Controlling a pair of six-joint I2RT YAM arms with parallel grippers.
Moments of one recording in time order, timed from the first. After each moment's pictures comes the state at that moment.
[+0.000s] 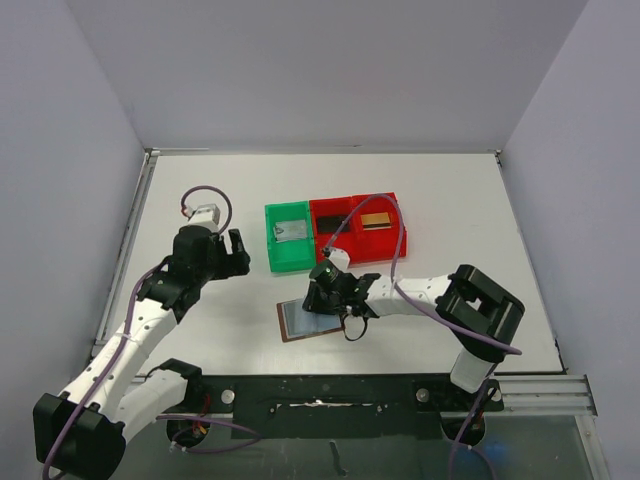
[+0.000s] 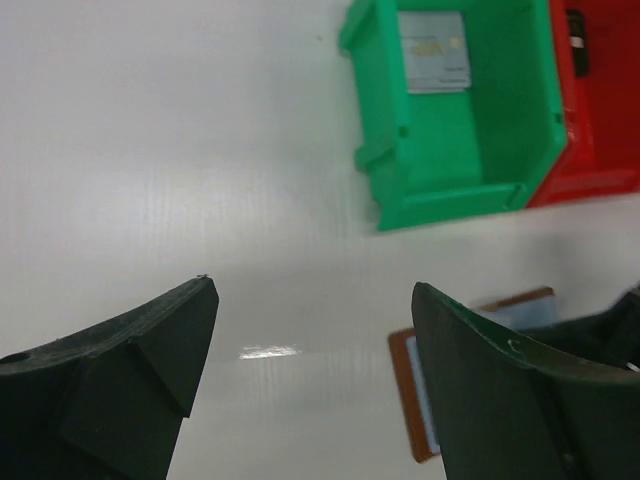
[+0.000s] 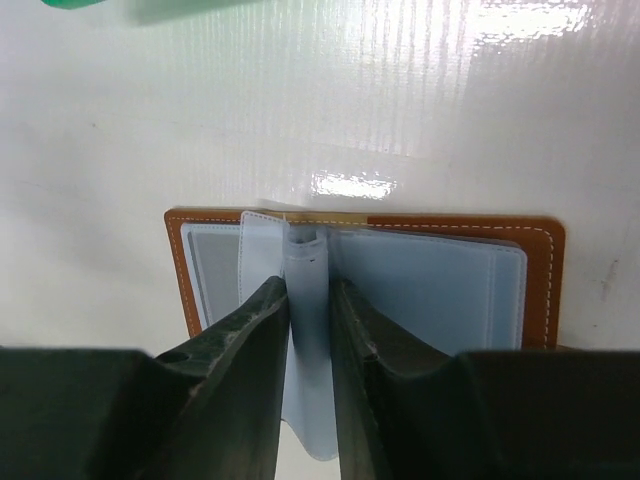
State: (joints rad) left arm -0.34 0.94 0.71 -0.42 -0.17 -0.38; right arm 0.99 1.71 0.89 -0.10 0.13 0.98
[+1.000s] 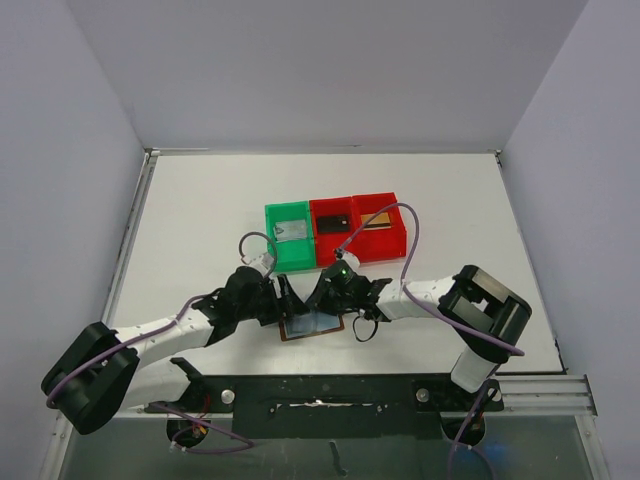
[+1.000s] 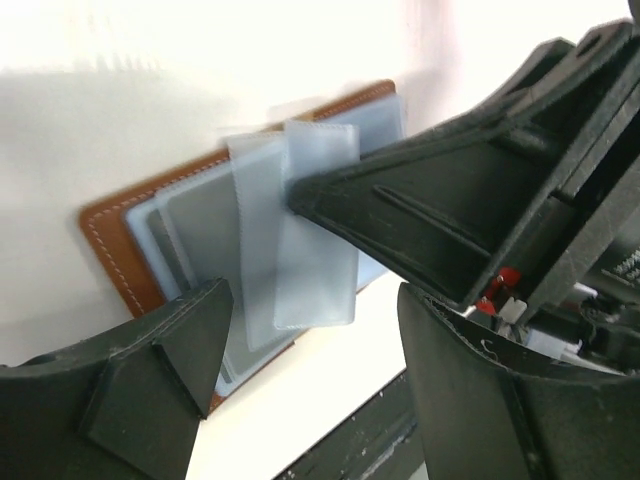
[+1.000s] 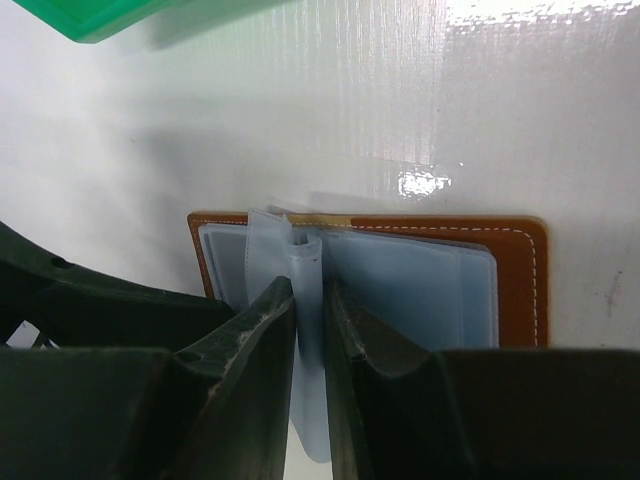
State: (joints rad) left arm -0.69 1.19 0.36 0.14 0.22 -0.95; right arm 0.92 1.68 0.74 0.13 0.01 1.09
